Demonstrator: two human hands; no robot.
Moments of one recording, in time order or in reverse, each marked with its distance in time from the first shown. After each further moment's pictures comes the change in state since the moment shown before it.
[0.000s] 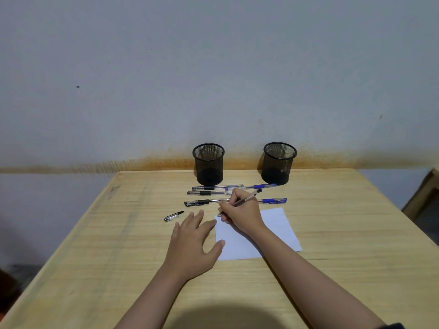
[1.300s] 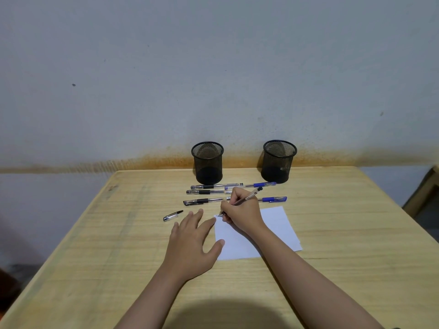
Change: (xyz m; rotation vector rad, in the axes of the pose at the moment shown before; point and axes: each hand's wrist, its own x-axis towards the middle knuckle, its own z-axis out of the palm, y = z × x) left_hand 0.000 0.001 -0.001 0.047 -0.023 -0.002; right_hand 0.002 0.002 0.001 -0.088 0.053 -0.013
